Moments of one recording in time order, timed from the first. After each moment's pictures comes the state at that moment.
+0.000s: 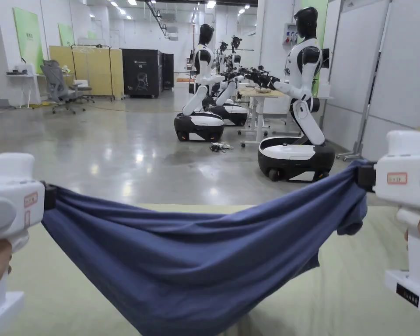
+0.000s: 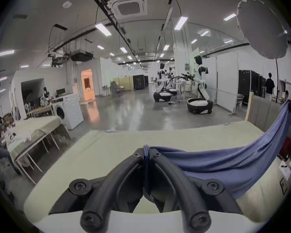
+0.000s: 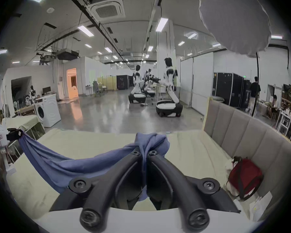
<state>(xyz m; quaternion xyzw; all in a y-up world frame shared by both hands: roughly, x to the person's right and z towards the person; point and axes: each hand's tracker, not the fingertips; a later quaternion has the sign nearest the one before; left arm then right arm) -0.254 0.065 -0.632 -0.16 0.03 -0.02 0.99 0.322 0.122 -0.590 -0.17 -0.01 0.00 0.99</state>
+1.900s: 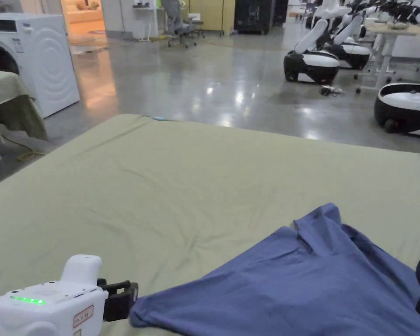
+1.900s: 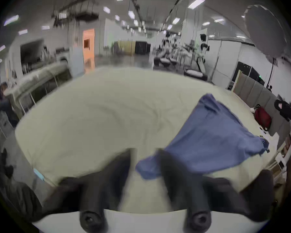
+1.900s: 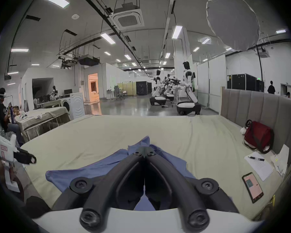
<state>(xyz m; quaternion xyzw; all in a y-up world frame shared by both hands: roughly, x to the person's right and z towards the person) -0.329 -0.121 -0.277 -0.37 0.01 0.08 0.93 0.174 -0.044 -0.307 -0.12 0.08 -0.01 0.99</state>
